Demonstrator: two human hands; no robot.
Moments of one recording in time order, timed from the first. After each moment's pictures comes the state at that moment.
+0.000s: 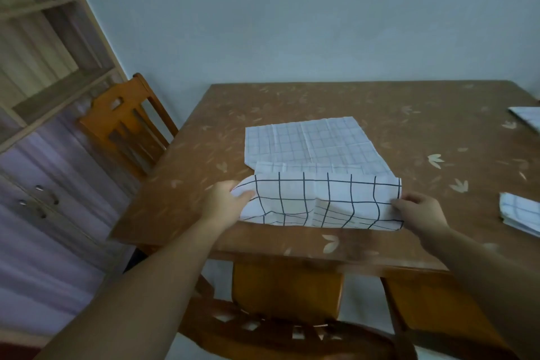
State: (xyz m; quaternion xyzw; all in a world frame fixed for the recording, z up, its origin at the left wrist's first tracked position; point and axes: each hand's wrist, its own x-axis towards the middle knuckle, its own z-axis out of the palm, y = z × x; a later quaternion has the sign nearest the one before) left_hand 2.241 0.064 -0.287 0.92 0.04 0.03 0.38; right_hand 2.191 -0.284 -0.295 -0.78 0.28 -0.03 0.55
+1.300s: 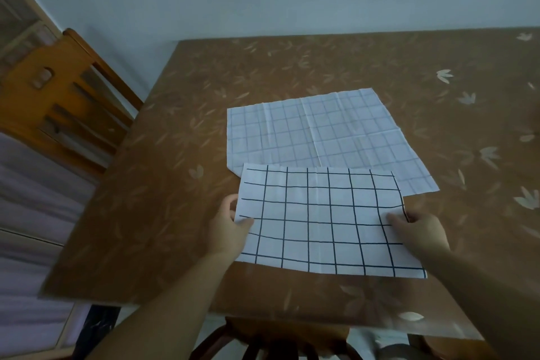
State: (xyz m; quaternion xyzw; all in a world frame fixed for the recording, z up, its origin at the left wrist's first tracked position) left_hand 2.366 0.045 -0.416 0.87 0.16 -0.09 0.45; right_hand 2.322 -0.283 -0.397 -0.83 0.35 0.06 0.43
